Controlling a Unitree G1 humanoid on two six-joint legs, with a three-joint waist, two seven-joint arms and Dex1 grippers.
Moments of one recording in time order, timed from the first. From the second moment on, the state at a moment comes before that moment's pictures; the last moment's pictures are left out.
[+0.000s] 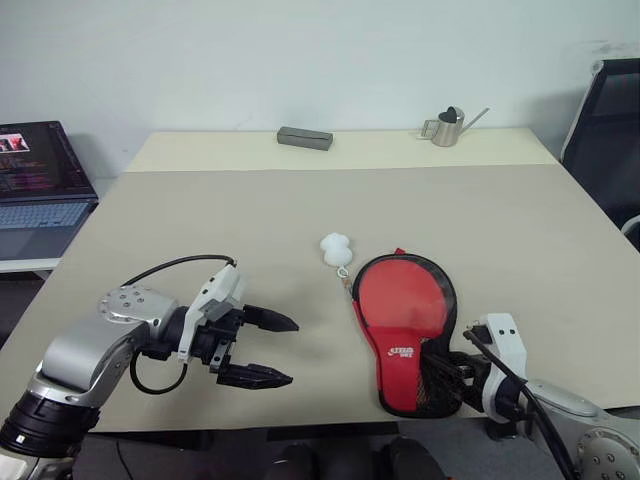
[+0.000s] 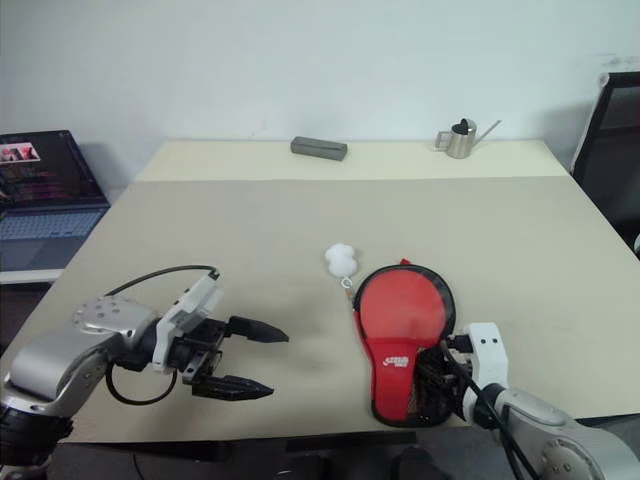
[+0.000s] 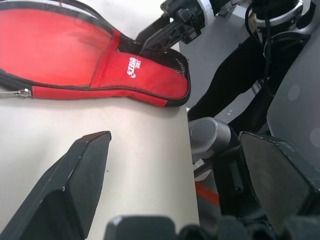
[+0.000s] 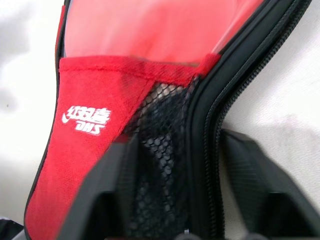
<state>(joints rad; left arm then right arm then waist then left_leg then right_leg) -0.24 0.94 -0.03 -0.28 -0.65 0.60 -1.41 0.03 -0.19 -0.38 -0.90 0.67 1.60 0.13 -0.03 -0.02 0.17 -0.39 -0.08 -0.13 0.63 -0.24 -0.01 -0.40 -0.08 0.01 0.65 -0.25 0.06</state>
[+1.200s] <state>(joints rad) -0.25 0.83 0.11 -0.20 -0.55 0.55 -1.03 -0.30 -0.51 -0.03 -0.43 0.56 0.78 0.63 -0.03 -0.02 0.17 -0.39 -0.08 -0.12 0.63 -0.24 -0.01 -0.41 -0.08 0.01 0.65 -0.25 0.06</state>
